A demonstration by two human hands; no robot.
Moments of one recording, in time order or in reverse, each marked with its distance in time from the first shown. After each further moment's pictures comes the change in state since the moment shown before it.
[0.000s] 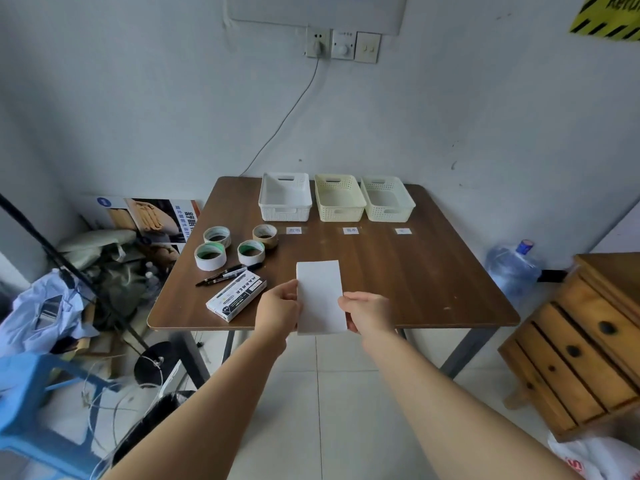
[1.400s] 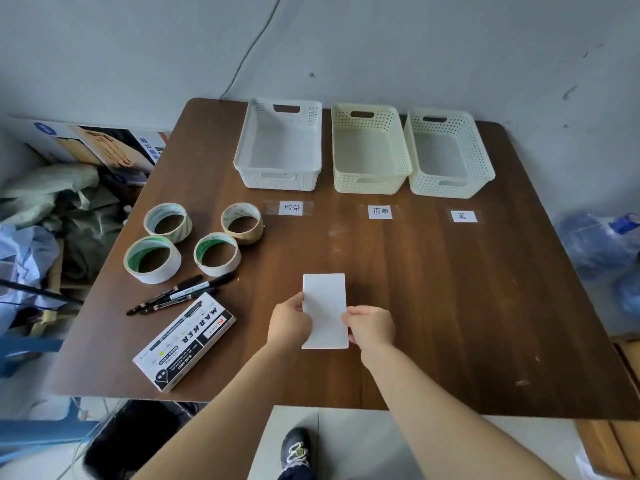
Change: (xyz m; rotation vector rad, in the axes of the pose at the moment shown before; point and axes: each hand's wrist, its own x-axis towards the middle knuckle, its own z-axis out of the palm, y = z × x) left_hand 0.275 -0.046 0.091 0.366 0.022 -0.320; right_hand 0.294 0.068 0.081 -0.347 0.010 0.271
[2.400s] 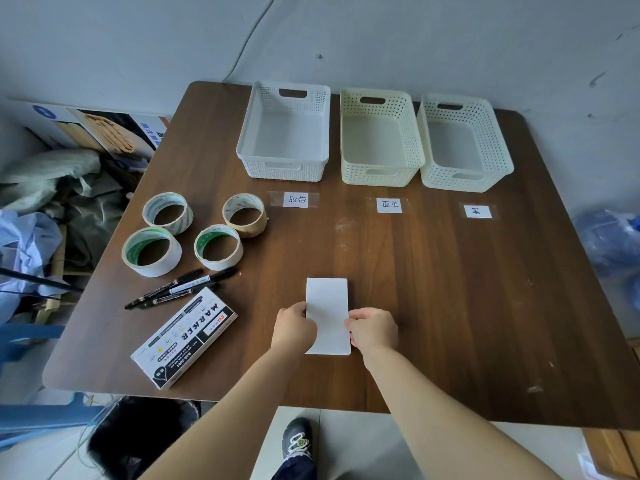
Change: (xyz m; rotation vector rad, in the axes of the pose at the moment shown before) left_hand 0.013 -0.016 0.009 0.167 -0.015 -0.028; right_hand 0.013 0.012 0.012 -0.199 -0.005 -0.031
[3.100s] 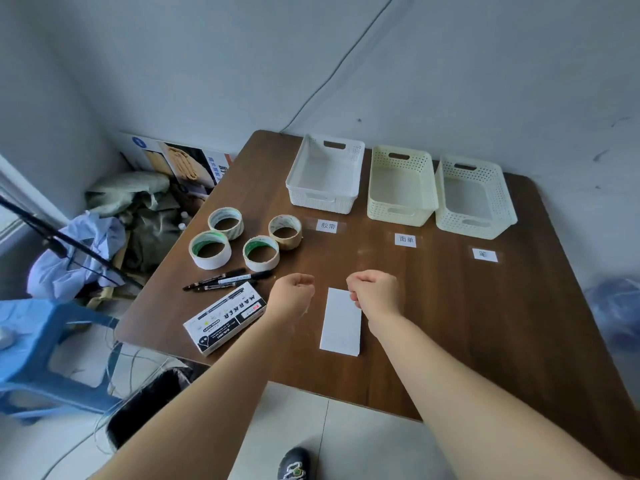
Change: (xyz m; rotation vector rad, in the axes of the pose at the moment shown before) left_hand -0.077 0.034 -0.078 -0.410 0.185 0.062; right_hand -0.076 -0.090 -0.052 0.192 -0.064 -0.356
